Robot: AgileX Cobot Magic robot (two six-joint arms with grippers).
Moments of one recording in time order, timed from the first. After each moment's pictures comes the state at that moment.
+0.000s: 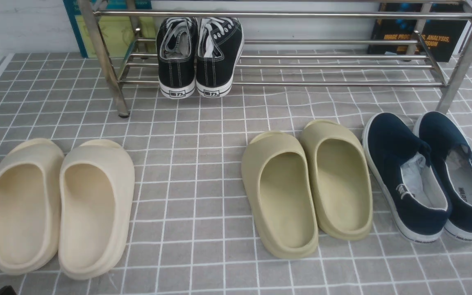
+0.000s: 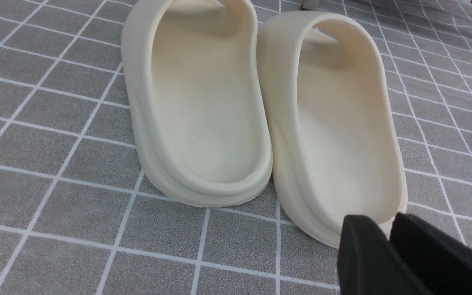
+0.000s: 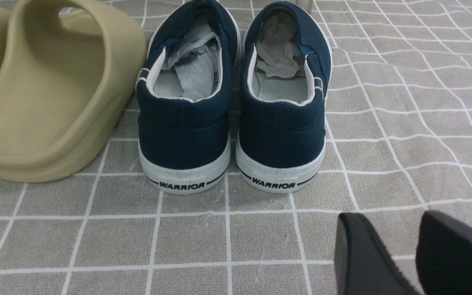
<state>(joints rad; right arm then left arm) -0.03 -0.01 0.02 -0.05 0.39 0.04 0.01 -0.01 0.03 -0.02 0.38 -0.26</state>
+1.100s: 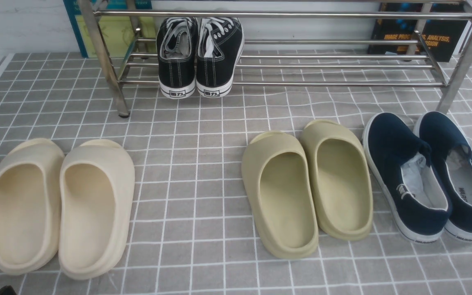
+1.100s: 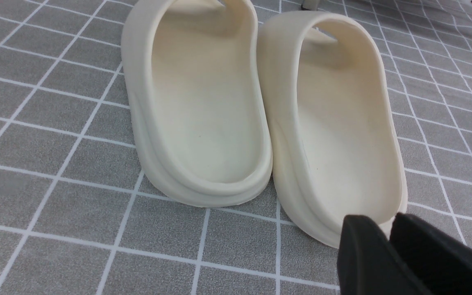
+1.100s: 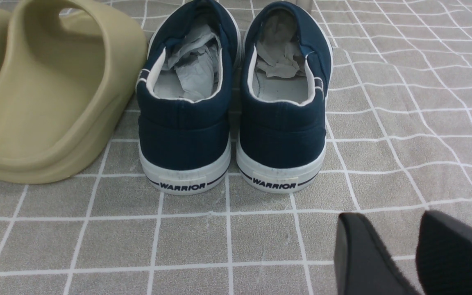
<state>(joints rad) -0.03 -0.01 0.02 -0.04 0.39 0.04 0.01 -0.01 0.03 -0.02 0.38 -0.26</state>
